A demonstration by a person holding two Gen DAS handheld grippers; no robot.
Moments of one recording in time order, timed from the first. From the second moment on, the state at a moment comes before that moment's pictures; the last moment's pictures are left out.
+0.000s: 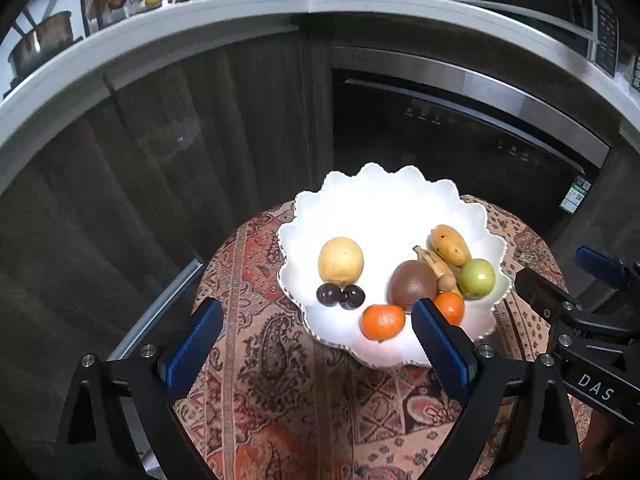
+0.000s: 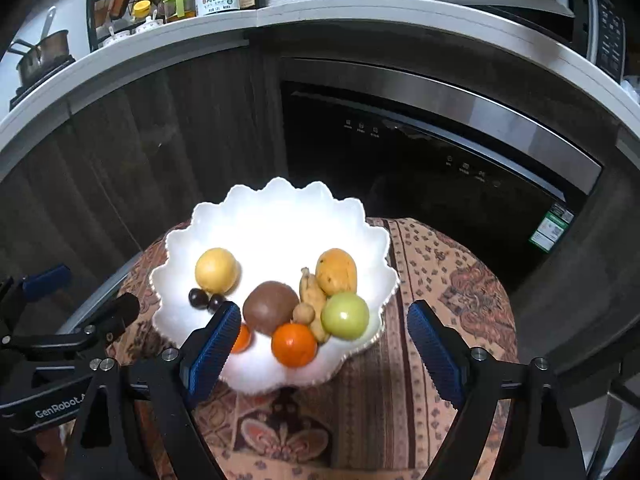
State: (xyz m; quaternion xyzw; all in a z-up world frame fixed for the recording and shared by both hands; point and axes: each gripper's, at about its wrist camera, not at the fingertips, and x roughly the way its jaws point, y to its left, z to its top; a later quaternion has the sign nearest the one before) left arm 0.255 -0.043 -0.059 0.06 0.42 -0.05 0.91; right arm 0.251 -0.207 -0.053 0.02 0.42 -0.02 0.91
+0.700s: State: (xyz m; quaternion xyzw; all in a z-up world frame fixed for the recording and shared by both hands) left arm 0.153 -0.037 -0.035 0.08 0.39 -0.03 0.92; right arm 0.155 -0.211 -0.031 0.05 0.40 -0.03 0.92
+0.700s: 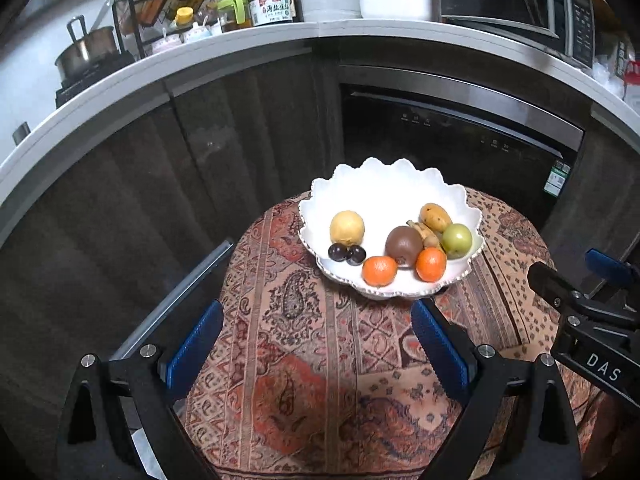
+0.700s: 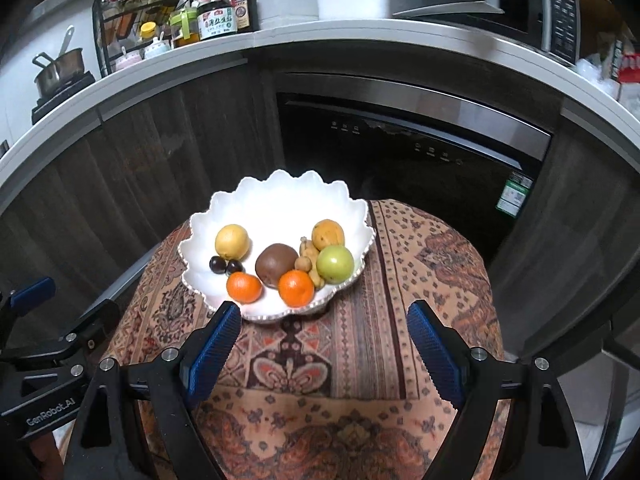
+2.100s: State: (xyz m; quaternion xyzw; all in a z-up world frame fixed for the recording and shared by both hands) left arm 0.032 -0.035 -0.032 0.05 0.39 -0.03 0.92; right arm 0.026 -0.223 -0.024 0.06 0.40 -0.05 0.91
